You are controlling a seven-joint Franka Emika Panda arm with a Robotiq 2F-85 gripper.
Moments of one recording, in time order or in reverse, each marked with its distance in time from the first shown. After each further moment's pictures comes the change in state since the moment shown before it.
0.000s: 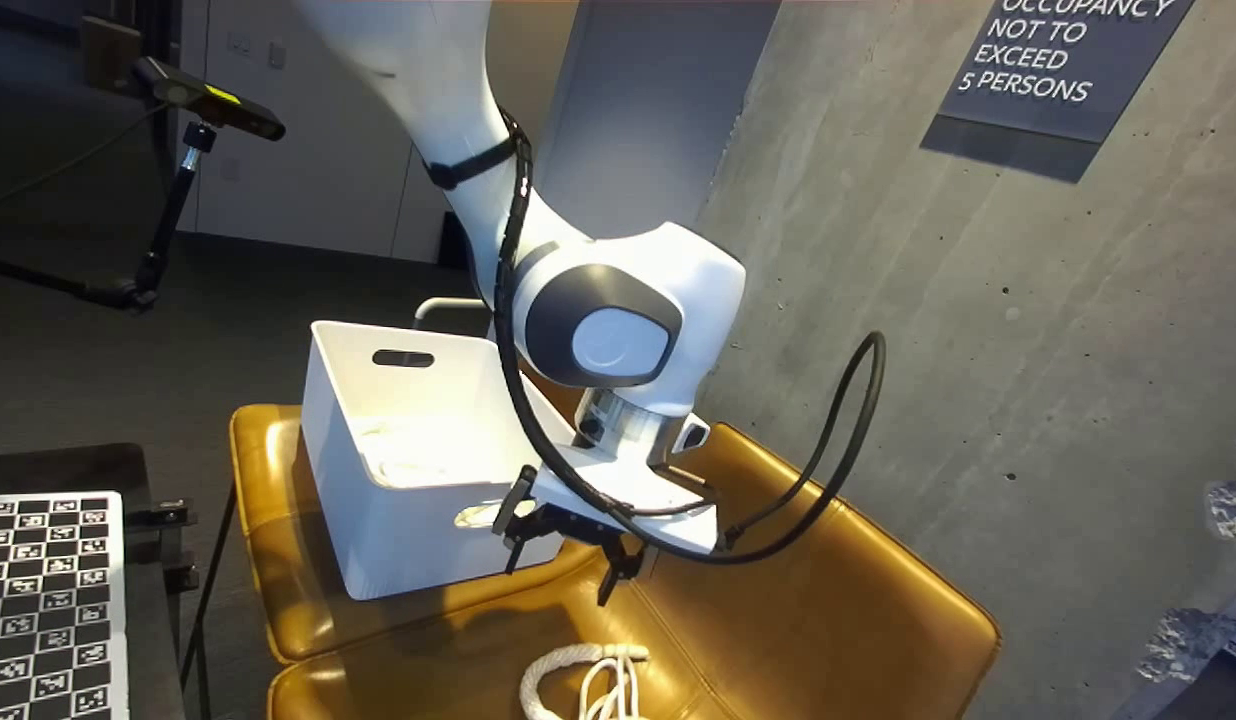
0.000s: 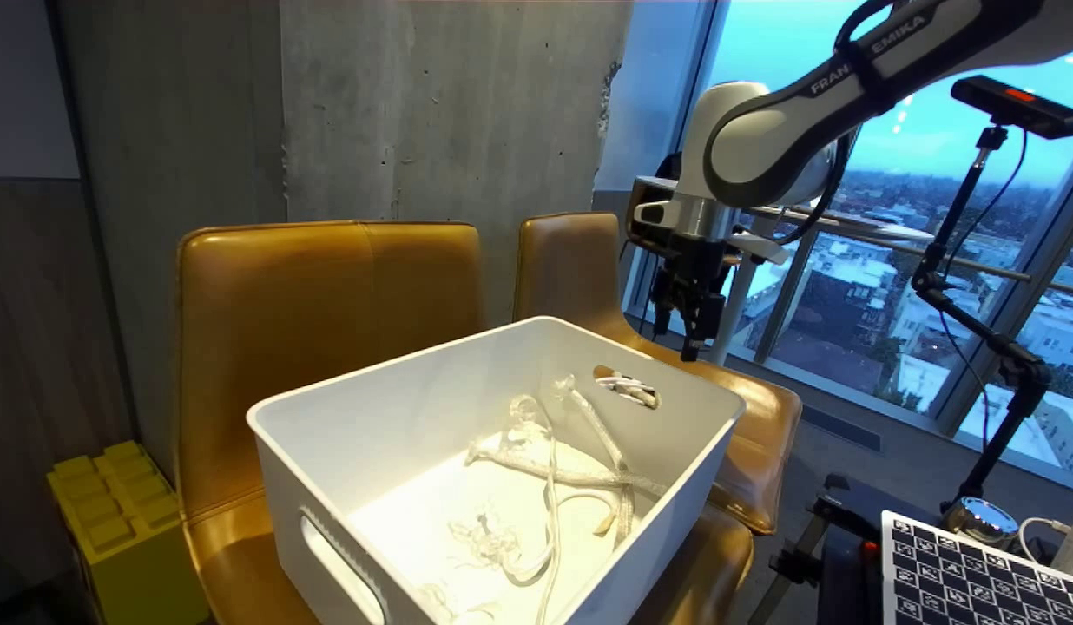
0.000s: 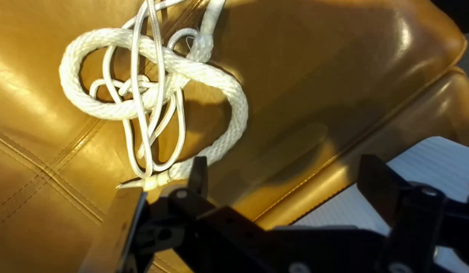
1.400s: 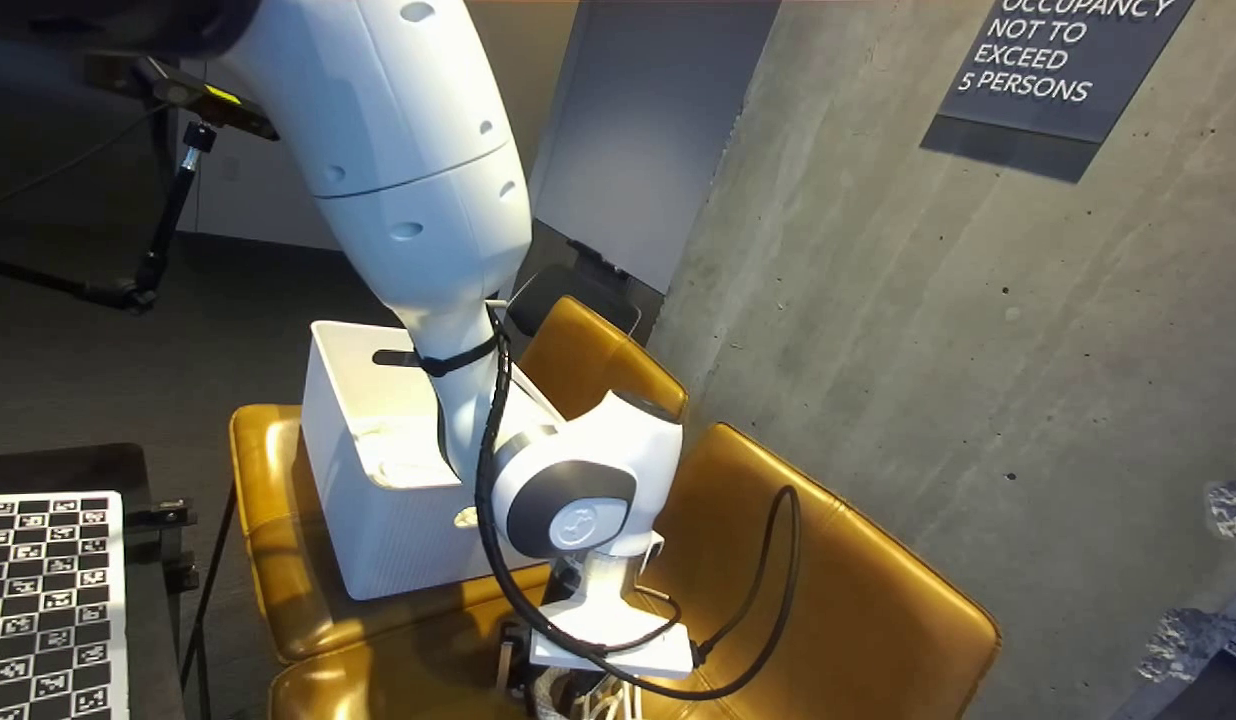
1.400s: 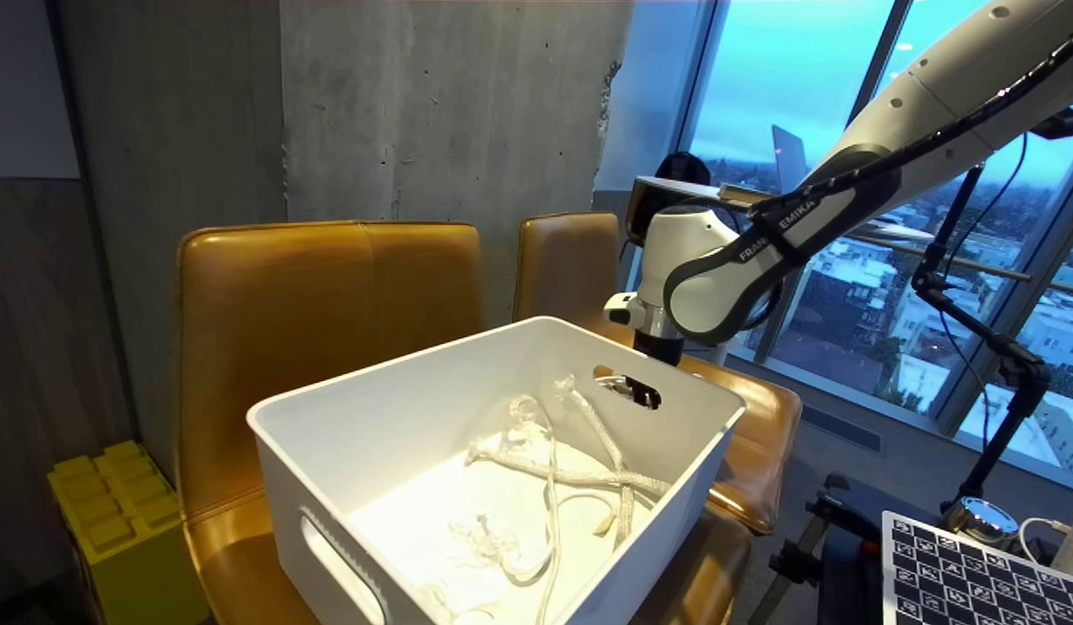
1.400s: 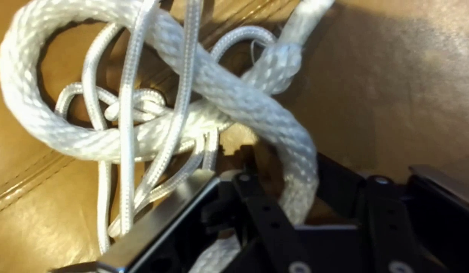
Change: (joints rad) arm 0.005 0.340 -0.027 0.145 -0.180 0.225 -0.049
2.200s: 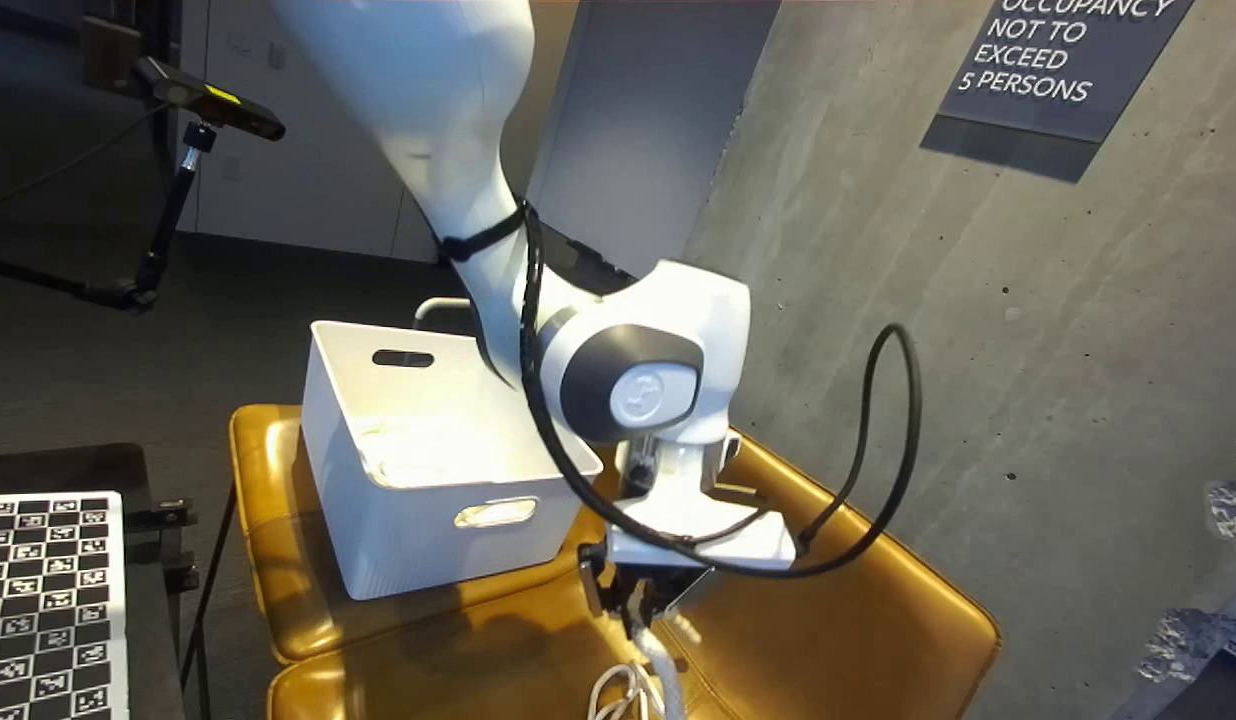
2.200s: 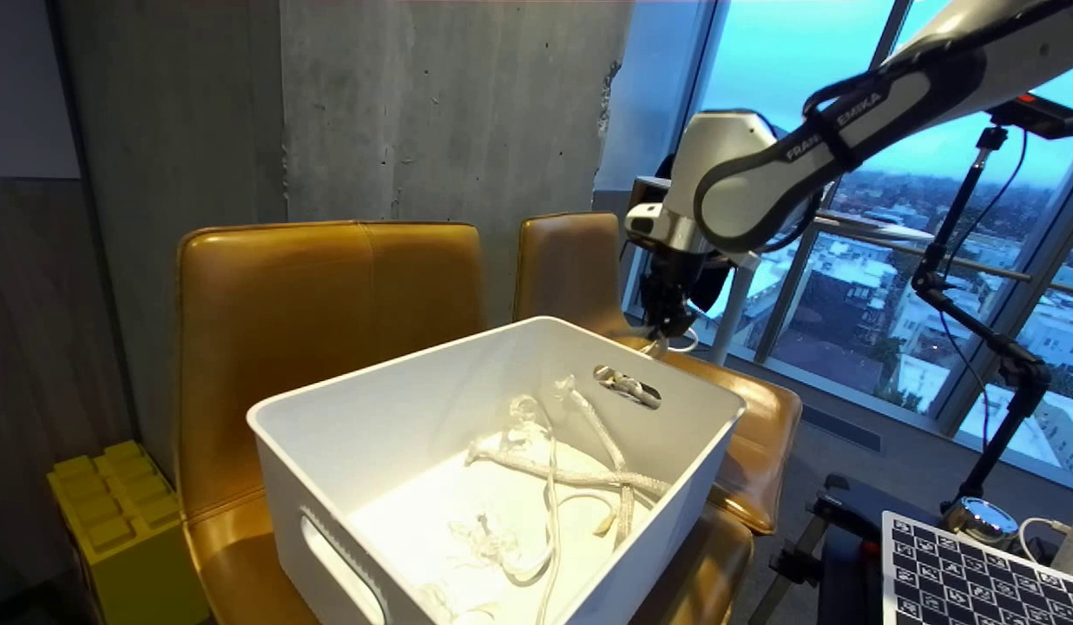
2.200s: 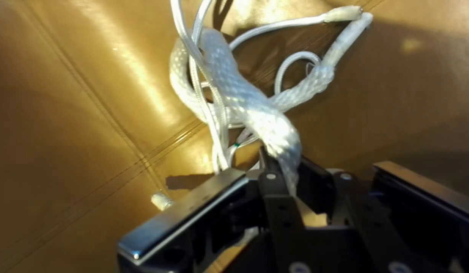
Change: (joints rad) arm -0.013 -0.241 -0.015 -0.060 -0.009 -0.022 0.001
